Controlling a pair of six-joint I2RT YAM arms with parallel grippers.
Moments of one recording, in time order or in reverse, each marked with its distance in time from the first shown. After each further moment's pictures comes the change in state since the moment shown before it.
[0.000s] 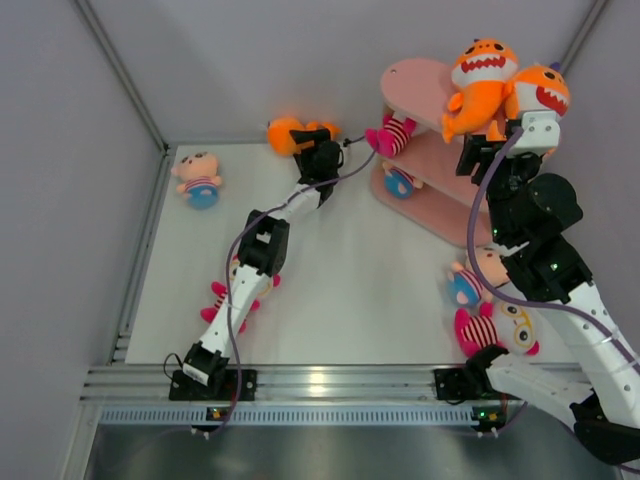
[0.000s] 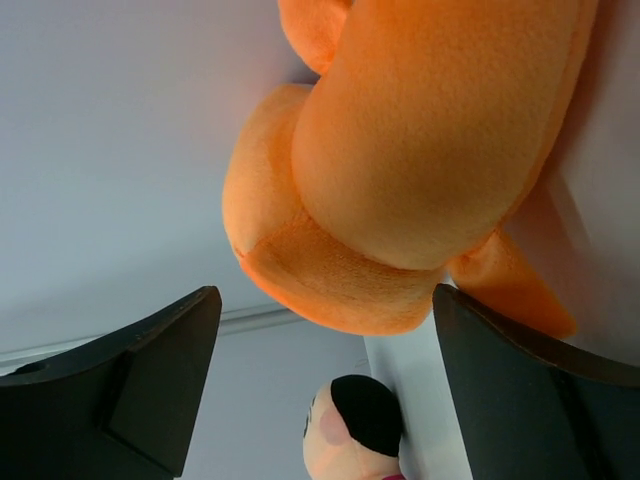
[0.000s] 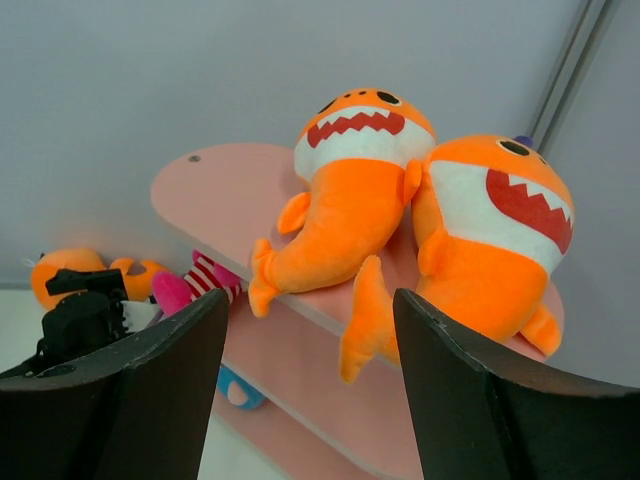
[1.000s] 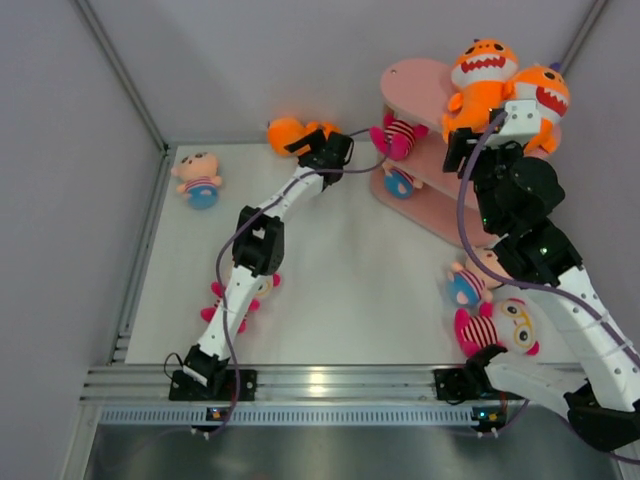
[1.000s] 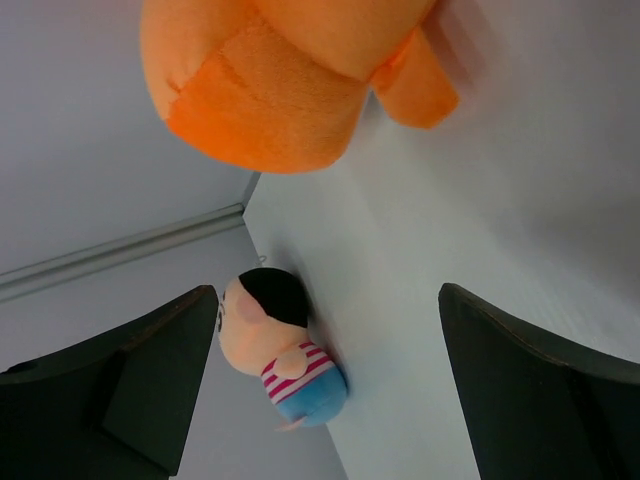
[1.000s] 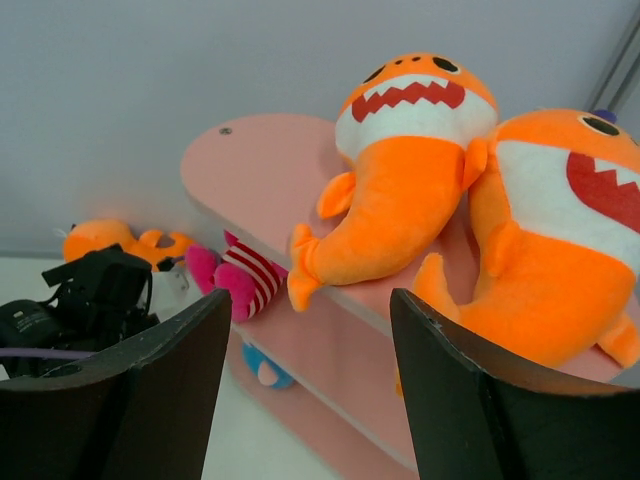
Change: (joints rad) left arm -0.063 -0.209 0.021 -0.788 -0.005 -0.636; right arm -0.016 0.104 0.074 -0.076 -0.053 0.085
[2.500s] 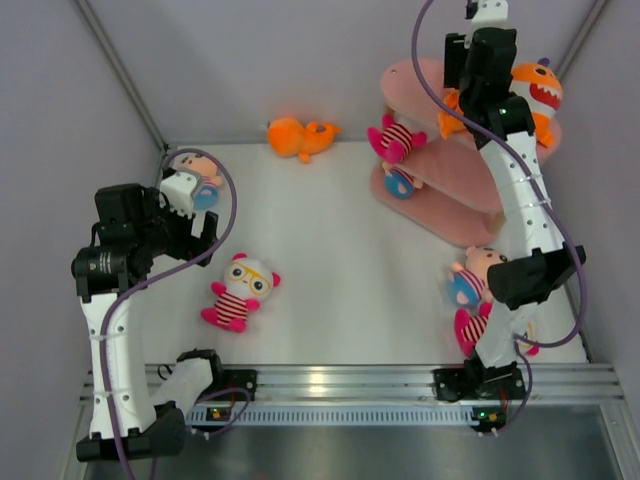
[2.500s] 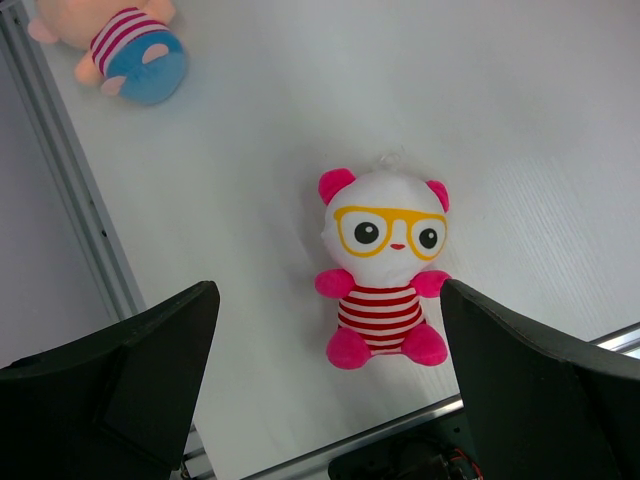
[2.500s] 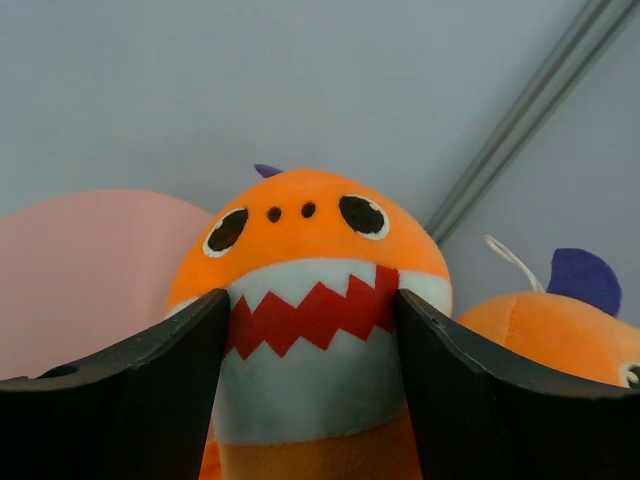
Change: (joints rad) left arm 0.625 -1.715 -1.062 -0.579 1.164 -0.378; right arm -0.286 0.826 0.938 -0.363 -0.047 -0.041
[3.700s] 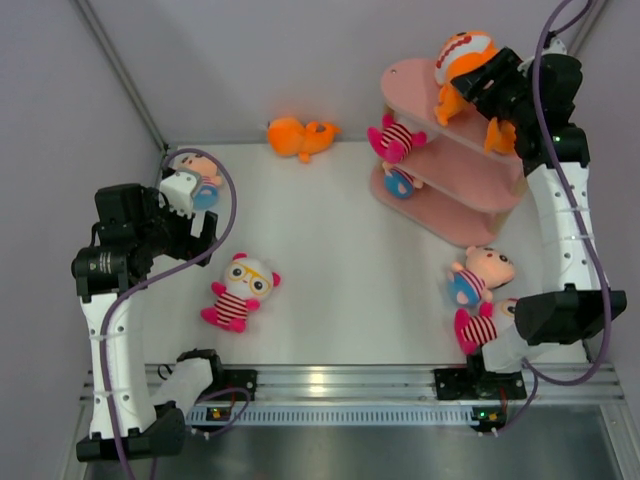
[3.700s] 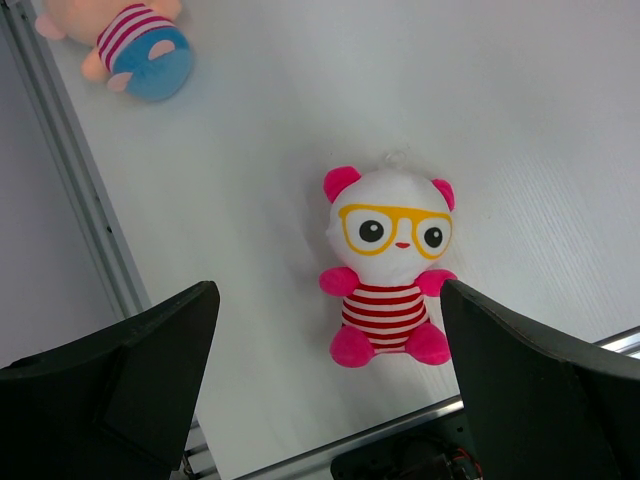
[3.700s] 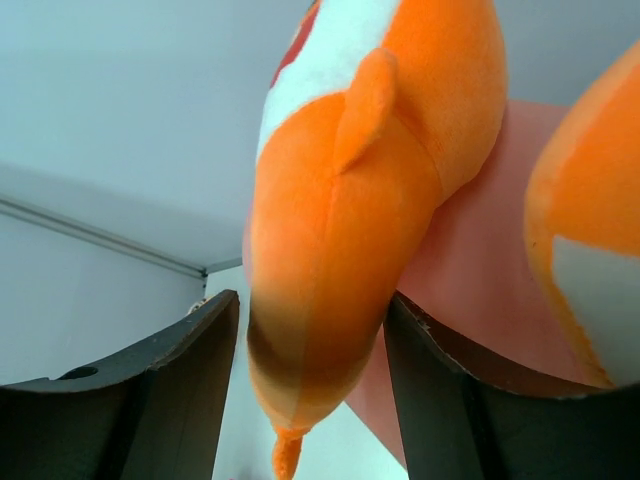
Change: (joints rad) left arm 0.000 -0.001 0.000 0.000 -0.014 0.001; right arm -0.236 -0.274 -0.377 0.054 -0.706 0.817
